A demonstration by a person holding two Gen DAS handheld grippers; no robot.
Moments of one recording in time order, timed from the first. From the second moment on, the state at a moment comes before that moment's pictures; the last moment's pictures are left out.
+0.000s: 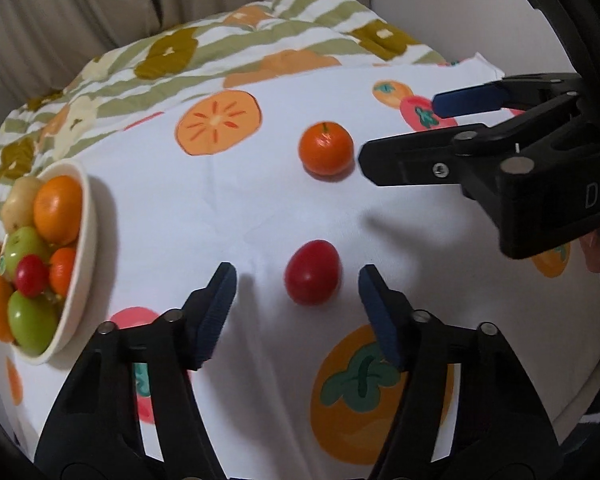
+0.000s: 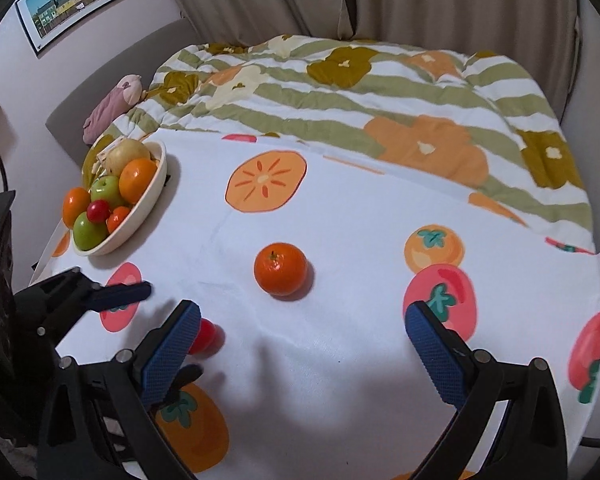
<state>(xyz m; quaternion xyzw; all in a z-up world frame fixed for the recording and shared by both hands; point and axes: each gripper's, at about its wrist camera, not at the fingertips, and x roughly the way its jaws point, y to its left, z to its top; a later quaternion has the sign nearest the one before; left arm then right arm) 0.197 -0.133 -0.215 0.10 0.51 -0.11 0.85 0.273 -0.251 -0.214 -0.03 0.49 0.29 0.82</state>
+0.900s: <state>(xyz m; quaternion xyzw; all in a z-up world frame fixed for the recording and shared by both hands) 0.203 -0.119 -0.220 0.10 0.52 -0.07 0.85 0.291 -0.224 -0.240 -0.05 0.51 0.34 0.79</state>
